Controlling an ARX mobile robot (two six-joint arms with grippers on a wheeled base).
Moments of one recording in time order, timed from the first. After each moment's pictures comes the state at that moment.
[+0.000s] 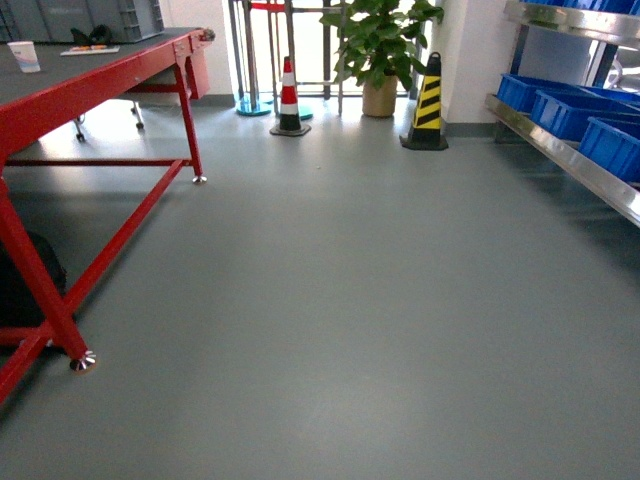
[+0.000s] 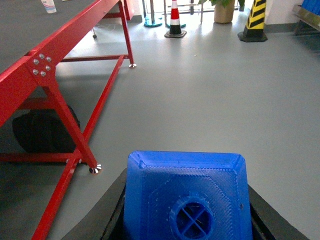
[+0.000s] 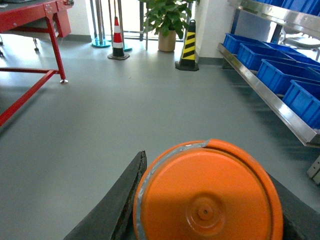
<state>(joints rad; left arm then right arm) 0.00 1.04 0.37 0.46 -0.08 0.11 0.20 1.05 0.21 0.78 0.24 -0.06</state>
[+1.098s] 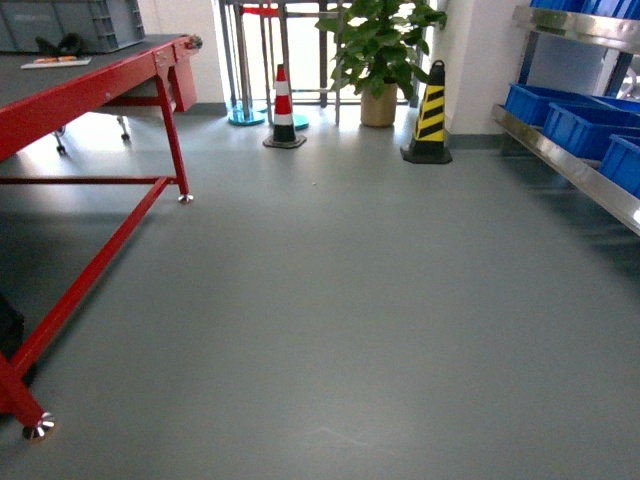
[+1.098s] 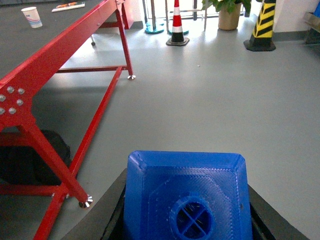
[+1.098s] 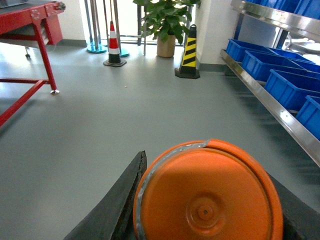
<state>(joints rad) 0.00 1.04 0.37 0.46 -0.08 0.11 0.20 1.05 0.21 0.79 0.24 -0.06</state>
